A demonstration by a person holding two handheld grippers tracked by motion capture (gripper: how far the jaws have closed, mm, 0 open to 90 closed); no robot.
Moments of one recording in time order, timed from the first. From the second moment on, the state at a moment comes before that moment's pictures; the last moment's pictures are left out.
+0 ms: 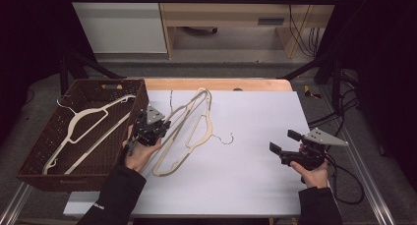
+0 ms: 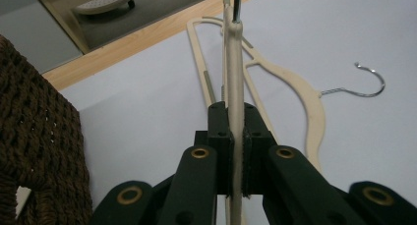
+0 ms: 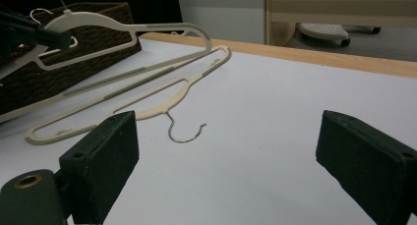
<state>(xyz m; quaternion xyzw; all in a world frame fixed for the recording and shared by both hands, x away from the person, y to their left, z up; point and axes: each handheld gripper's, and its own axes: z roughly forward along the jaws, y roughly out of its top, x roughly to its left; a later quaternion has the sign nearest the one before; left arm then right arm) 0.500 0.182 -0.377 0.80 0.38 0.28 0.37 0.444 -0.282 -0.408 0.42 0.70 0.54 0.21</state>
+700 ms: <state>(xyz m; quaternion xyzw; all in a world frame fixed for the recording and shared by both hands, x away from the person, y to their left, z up) 0.465 0.228 -0.296 0.79 0.33 0.22 0.47 0.441 -0.281 -0.404 0.41 0.70 0.54 0.22</state>
